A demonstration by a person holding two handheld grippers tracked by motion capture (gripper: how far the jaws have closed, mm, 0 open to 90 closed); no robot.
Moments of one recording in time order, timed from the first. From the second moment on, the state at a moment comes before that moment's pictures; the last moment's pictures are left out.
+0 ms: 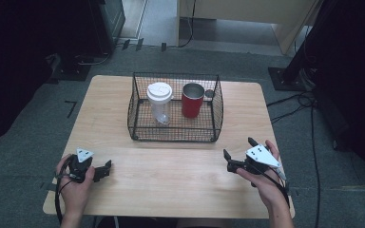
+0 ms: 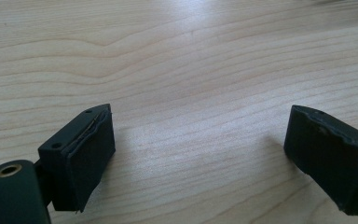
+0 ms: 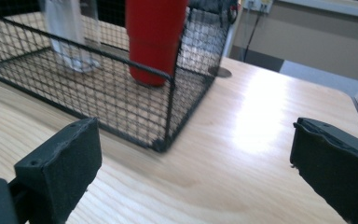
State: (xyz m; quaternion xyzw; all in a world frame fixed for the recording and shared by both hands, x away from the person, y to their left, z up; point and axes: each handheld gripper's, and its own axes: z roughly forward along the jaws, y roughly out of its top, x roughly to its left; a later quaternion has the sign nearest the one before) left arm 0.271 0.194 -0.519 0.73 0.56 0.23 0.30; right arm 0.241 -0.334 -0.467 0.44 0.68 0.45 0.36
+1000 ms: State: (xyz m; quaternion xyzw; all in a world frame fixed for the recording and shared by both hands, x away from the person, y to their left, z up) left arm 0.271 0.194 -0.519 0.73 0.56 0.23 0.30; right arm 0.209 -0.406 -0.510 0.54 0.66 0.39 0.36
